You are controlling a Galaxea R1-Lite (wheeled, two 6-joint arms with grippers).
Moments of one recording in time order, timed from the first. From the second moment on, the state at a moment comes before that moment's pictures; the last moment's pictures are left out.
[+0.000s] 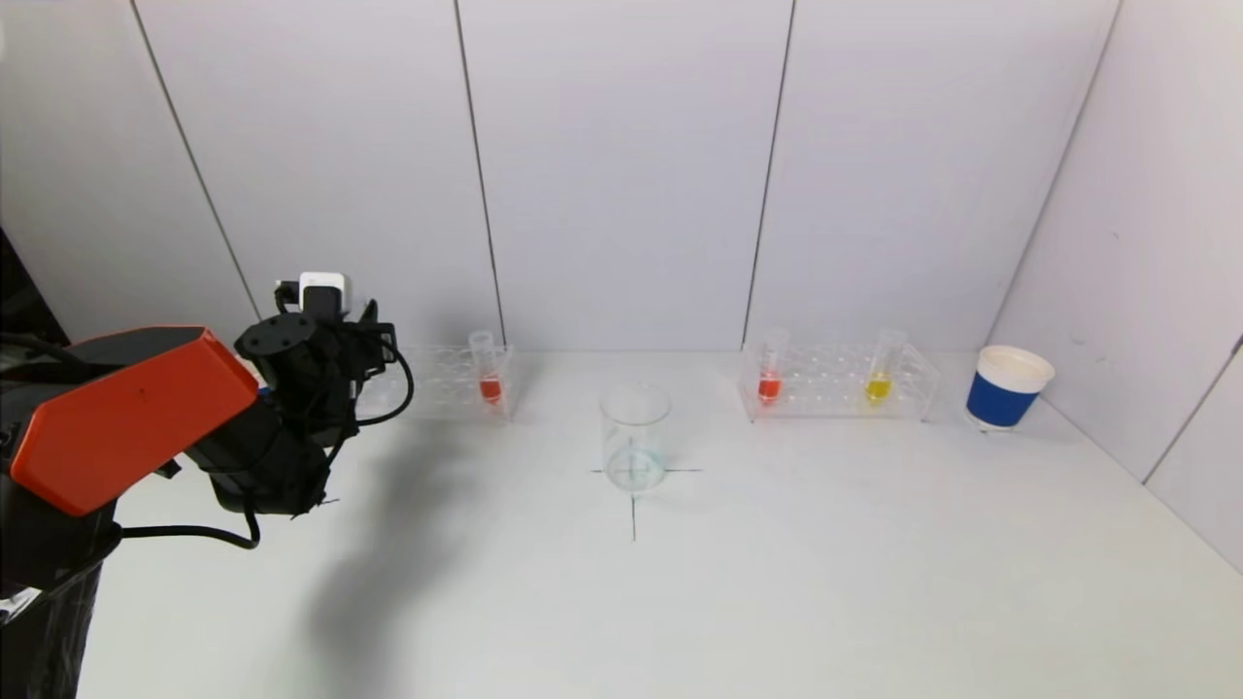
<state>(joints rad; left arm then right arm) -0.03 2.34 -1.06 -1.52 0.23 0.17 0.00 0.00 0.00 -0.01 -0.03 0.06</state>
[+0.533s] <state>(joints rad) -0.03 2.18 -1.14 -1.33 0.22 0.17 0.00 0.00 0.00 -0.01 -0.03 0.06</state>
